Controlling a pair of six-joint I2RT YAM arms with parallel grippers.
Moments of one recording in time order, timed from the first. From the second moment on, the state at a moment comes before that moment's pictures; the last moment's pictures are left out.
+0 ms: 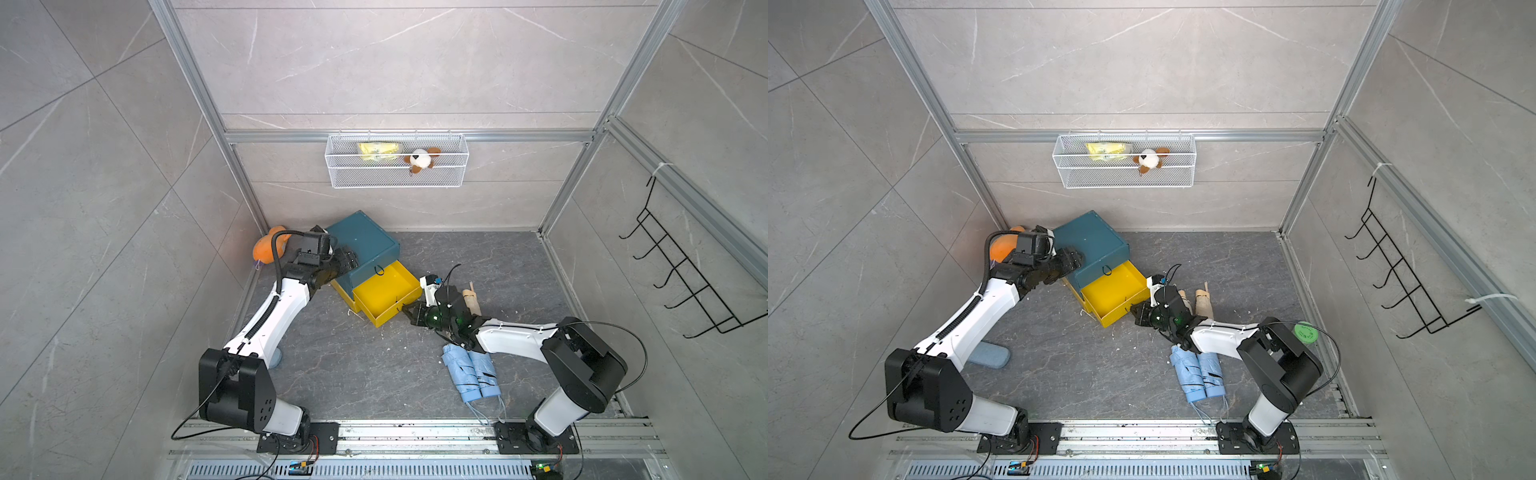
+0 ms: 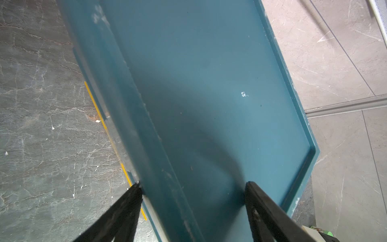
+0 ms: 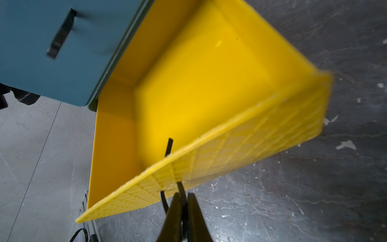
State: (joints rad) left arm -0.25 1.47 1.24 -0.48 0.14 -0.62; right arm 0.71 1.65 0.79 0.38 -0.20 0.76
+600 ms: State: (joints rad) left arm -0.28 1.40 1.24 -0.59 0.11 -0.63; right arm 0.71 1.41 0.78 0.18 -0.10 0.65
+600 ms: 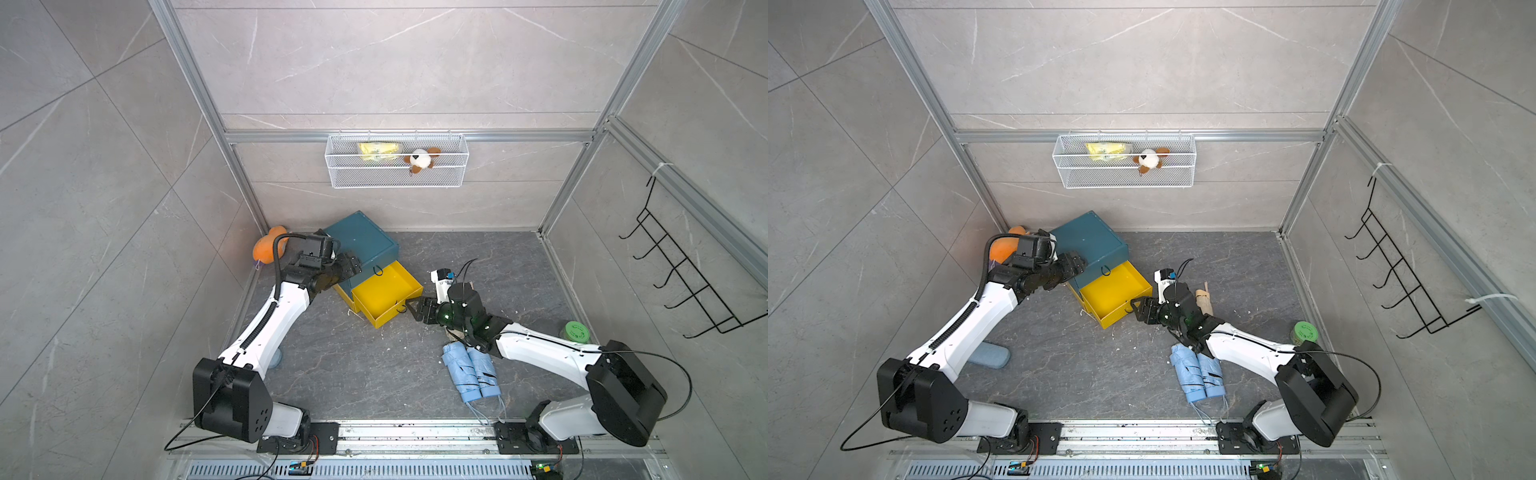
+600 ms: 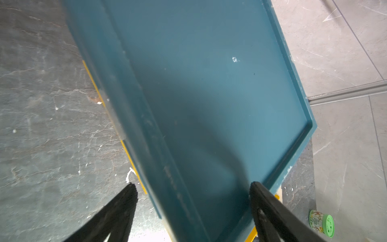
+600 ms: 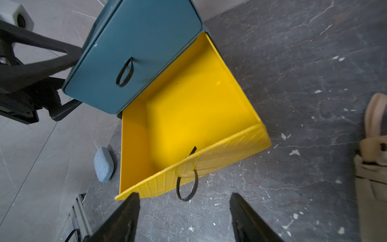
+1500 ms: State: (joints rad) left arm -0.66 1.28 1.27 -0.72 0.00 -0.56; right arm 0.57 1.39 0.99 -0.33 0.05 0.45
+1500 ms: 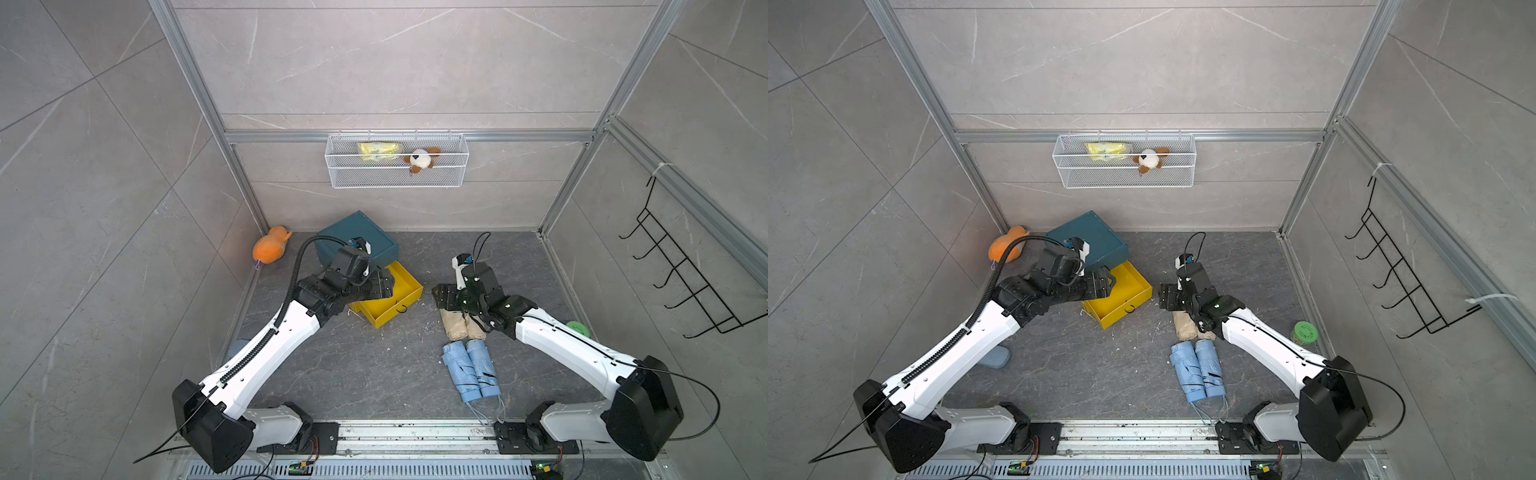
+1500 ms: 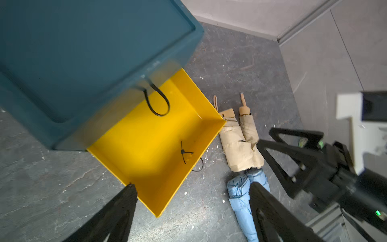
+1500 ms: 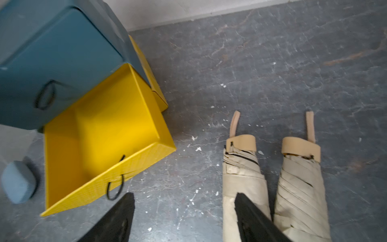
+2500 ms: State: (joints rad) left arm -0.88 1.28 1.03 -0.51 0.09 -0.56; right arm 0.47 1.78 1.10 -0.40 0.05 0.40
